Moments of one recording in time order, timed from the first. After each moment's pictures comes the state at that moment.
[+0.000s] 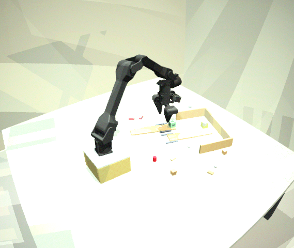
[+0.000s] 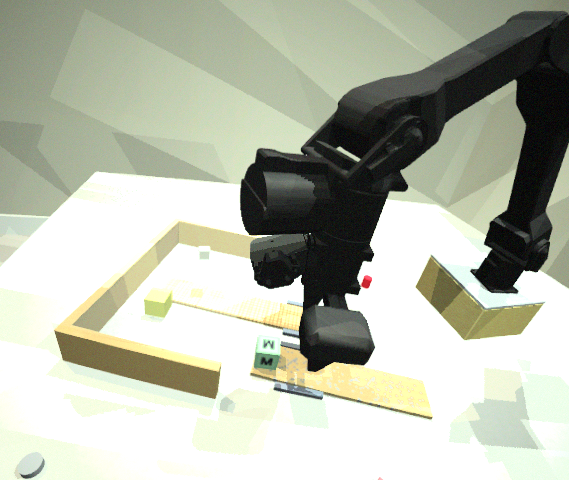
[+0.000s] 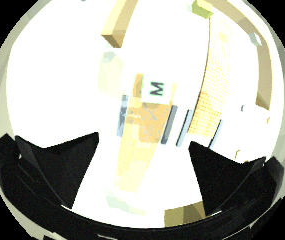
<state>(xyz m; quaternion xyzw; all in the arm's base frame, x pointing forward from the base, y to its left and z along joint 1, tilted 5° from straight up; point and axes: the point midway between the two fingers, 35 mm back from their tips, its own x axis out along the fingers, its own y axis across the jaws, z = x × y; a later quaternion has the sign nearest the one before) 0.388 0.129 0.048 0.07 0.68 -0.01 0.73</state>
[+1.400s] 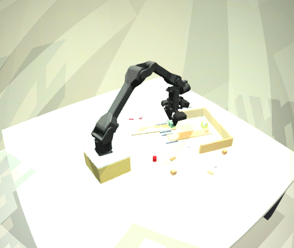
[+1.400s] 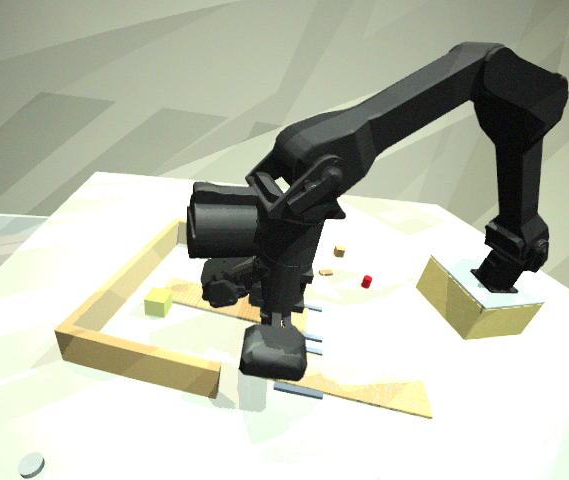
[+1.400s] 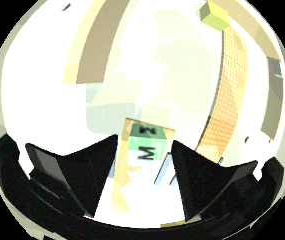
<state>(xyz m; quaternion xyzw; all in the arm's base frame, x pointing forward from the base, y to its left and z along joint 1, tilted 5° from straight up) 0.440 0.119 0.012 0.07 0.67 -0.01 0.74</state>
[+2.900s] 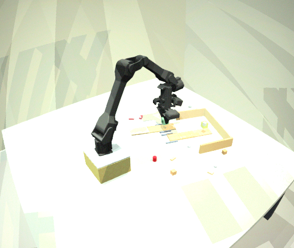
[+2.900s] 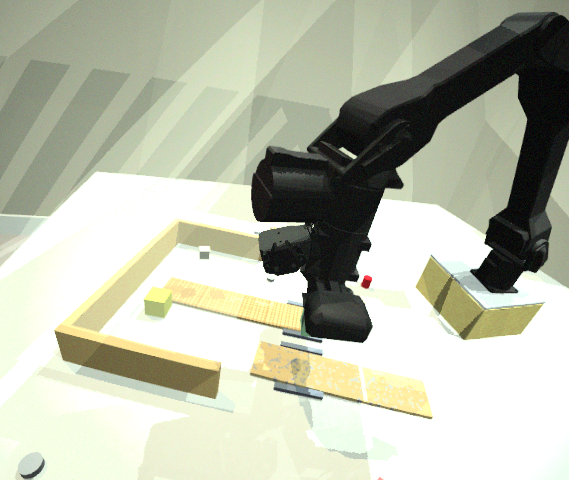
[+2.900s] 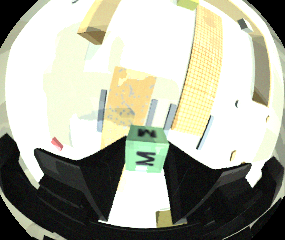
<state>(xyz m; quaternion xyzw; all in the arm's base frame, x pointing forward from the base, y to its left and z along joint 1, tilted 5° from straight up) 0.378 0.100 0.040 0.07 0.68 -0.01 0.73</state>
